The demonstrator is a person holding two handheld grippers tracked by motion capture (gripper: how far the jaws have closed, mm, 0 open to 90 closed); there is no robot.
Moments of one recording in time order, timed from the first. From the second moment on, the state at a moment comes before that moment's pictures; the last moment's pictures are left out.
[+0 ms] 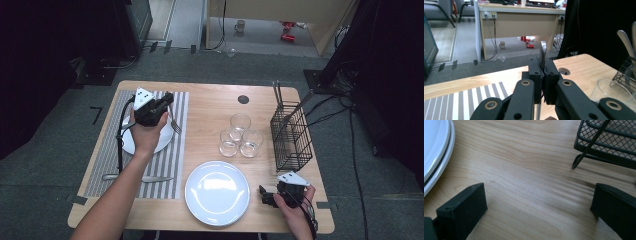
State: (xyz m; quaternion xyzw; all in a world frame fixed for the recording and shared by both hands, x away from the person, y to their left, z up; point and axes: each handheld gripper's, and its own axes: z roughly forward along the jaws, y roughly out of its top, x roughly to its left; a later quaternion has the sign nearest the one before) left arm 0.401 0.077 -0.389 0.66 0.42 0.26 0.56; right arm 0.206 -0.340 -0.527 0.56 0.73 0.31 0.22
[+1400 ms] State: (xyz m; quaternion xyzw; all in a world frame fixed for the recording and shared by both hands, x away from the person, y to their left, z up) left arm 0.484 0.075 -0.403 0.63 0.47 0.32 0.52; right arm 0.206 -0.341 -0.527 0.56 0.73 0.31 0.22
